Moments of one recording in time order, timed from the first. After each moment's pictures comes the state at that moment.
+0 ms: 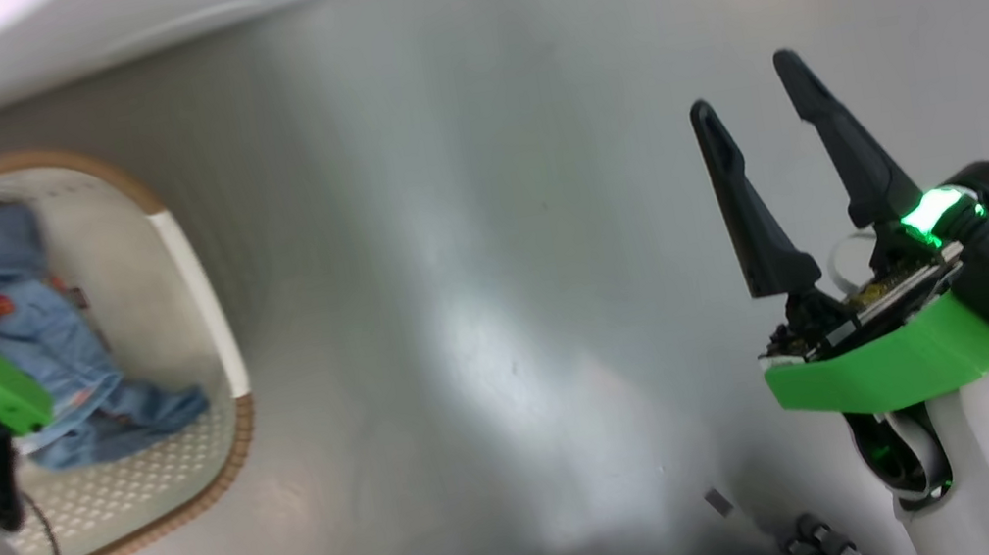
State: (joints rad) left arm -0.93 0.32 -0.33 1.13 -0.67 -0.09 -0.14; right arm -0.36 -0.05 0.16 -0.10 0.24 0.13 -0.26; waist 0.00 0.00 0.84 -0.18
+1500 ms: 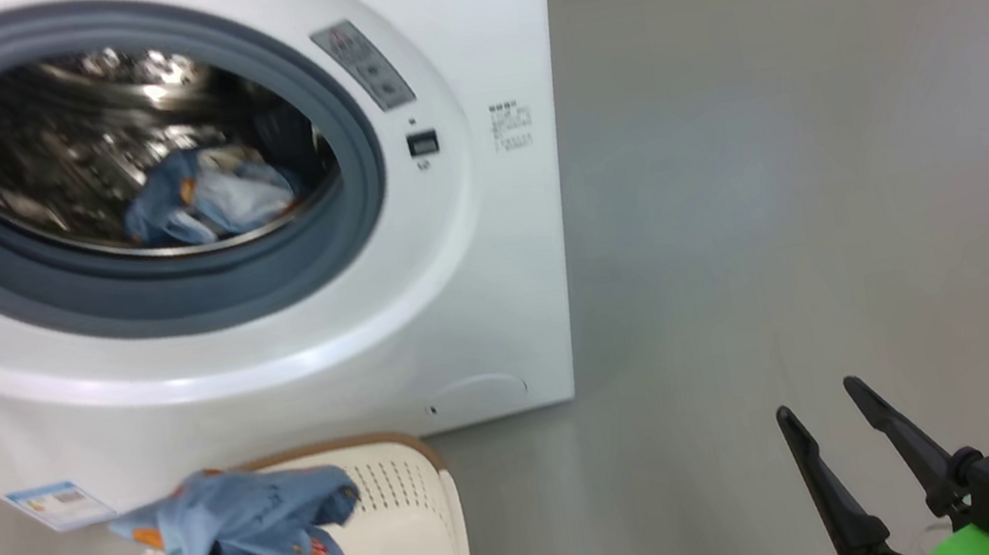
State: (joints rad) left arm 0.03 0.19 -0.20 0.15 -0.31 0.06 -0.23; right arm 0.09 -0.07 0.07 -0.05 0.19 0.13 -0.15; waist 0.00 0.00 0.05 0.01
